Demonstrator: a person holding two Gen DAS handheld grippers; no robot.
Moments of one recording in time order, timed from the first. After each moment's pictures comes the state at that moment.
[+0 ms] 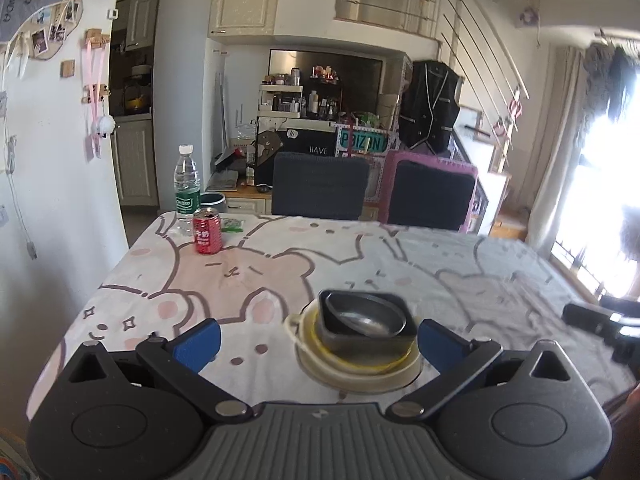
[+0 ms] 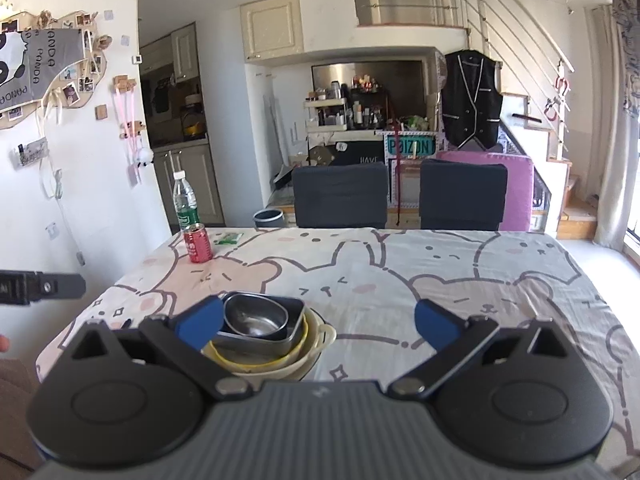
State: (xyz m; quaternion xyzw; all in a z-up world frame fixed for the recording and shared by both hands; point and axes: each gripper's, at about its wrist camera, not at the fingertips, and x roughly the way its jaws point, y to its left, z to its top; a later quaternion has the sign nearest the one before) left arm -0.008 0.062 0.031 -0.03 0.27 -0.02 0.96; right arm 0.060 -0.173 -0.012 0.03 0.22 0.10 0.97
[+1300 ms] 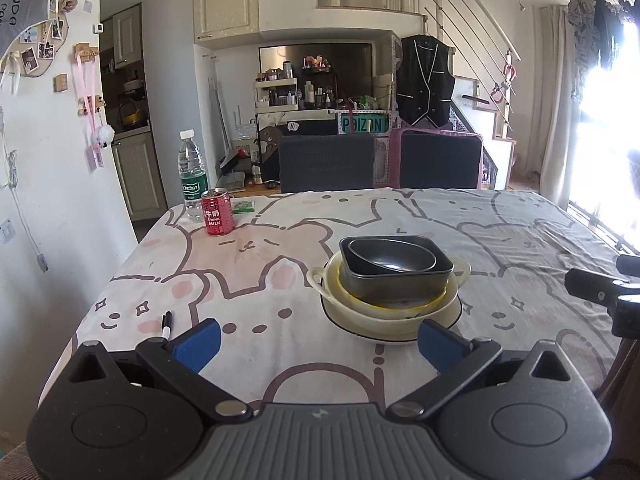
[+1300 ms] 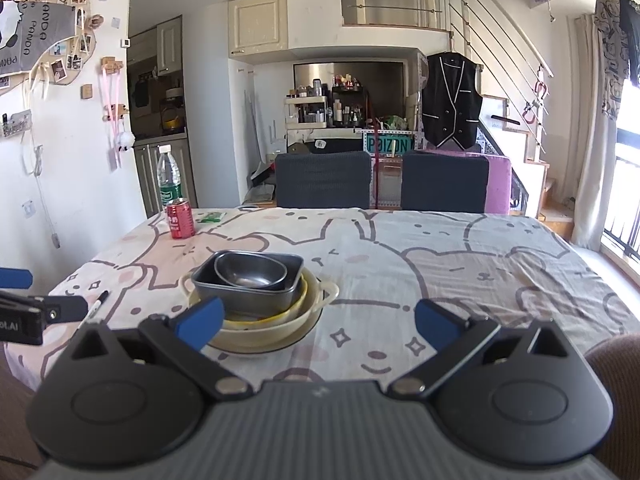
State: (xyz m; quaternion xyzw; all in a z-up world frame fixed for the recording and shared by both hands) left arm -0.024 0.064 -0.033 0.03 0.27 -0.01 0.96; right arm 0.034 -0.142 -0.084 0.01 0.21 0.07 0.97
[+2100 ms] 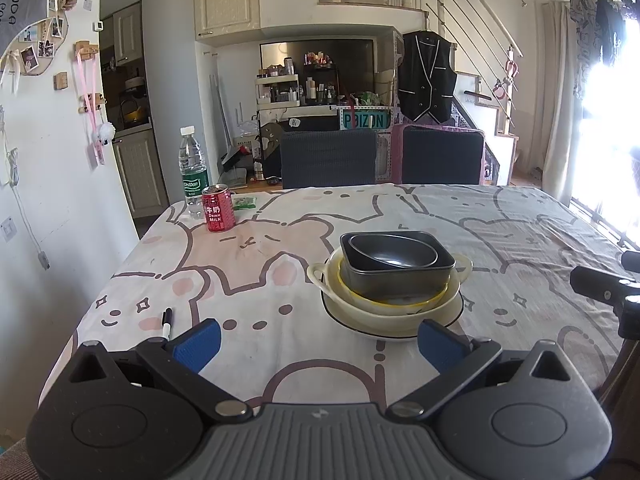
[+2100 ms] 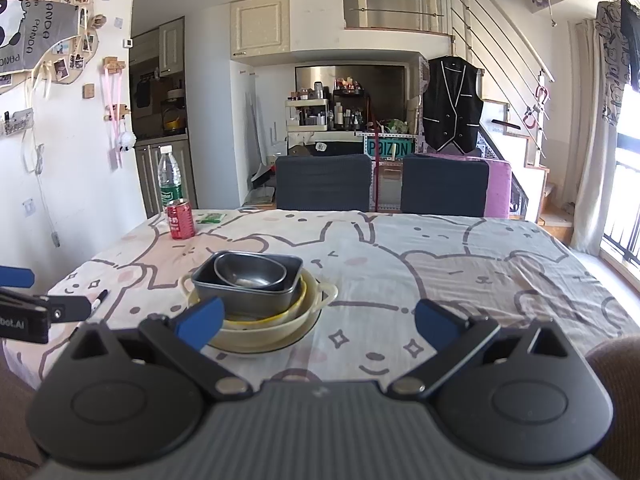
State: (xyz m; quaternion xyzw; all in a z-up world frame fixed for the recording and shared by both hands) left arm -0.022 0.062 -0.035 0.03 0.28 -0.01 0.96; right arm 0.031 -0.140 -0.086 0.00 0.21 0.07 0.98
